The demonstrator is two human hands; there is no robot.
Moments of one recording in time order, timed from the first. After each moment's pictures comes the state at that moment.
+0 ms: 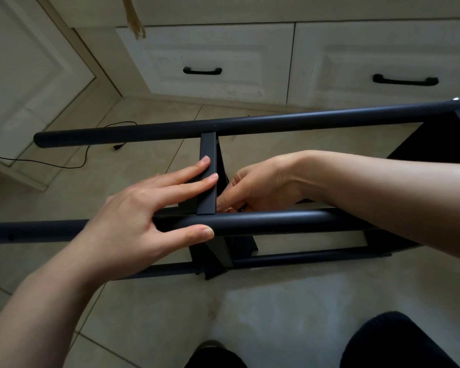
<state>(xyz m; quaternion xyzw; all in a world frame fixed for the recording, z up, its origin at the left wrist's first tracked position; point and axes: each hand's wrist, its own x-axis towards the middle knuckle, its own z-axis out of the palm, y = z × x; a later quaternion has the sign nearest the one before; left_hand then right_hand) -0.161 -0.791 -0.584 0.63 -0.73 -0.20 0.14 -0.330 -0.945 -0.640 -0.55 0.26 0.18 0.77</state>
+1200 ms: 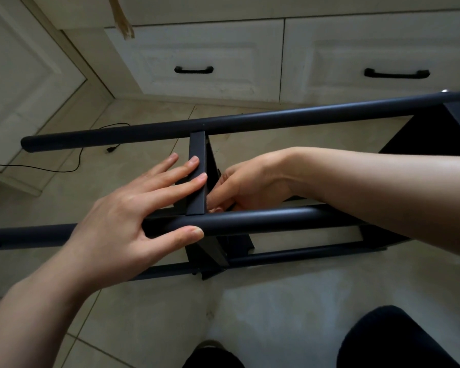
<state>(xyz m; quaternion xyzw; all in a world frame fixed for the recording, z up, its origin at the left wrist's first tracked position) -0.161 -0.790 -0.589 0.62 -0.75 -0.16 0.15 -0.327 -0.946 -0.642 -0.57 0.25 0.18 0.77</state>
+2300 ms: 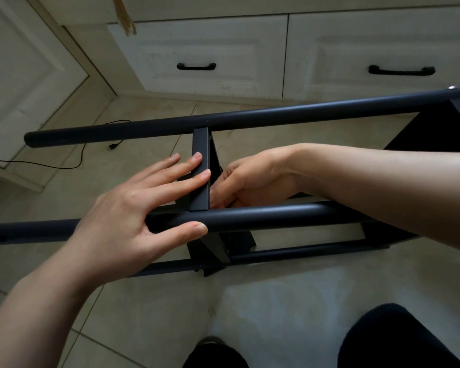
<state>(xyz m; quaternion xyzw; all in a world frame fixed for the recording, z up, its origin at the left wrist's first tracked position) -0.161 -0.790 -0.588 0.63 -0.75 -0.15 0.14 -0.329 -0.948 -0.642 -0.55 0.22 0.18 0.78</state>
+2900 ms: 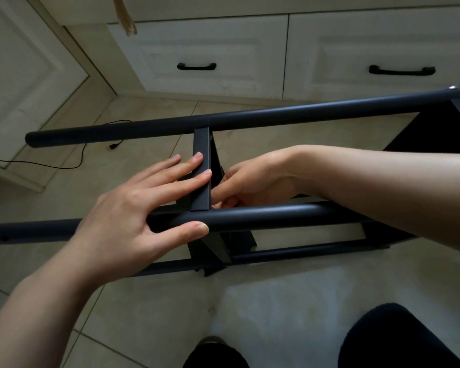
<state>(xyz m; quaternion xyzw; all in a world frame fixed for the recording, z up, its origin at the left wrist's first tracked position) -0.163 -0.789 -0.586 0.64 -0.74 -0.16 0.14 -0.326 -0.947 -0.644 -0.56 0.24 0.19 0.77</state>
